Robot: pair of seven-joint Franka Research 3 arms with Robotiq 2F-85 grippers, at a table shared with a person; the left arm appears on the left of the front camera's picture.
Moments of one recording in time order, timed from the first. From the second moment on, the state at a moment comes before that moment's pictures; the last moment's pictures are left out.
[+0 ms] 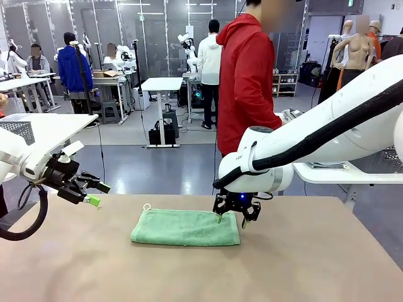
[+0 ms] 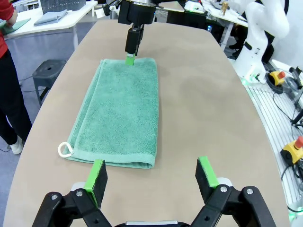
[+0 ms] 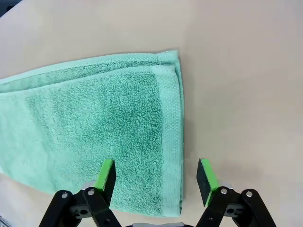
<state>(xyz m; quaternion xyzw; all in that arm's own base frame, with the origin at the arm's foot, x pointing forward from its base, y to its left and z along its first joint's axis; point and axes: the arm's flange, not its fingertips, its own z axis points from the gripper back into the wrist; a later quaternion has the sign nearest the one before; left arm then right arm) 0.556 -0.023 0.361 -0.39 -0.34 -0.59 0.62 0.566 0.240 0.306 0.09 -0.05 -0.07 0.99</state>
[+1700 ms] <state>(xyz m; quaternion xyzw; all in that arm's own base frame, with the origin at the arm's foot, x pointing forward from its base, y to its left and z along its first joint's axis) 0.556 -0.023 0.361 -0.39 -0.34 -0.59 0.62 0.576 0.244 0.293 0.07 -0.04 -0.08 0.99</state>
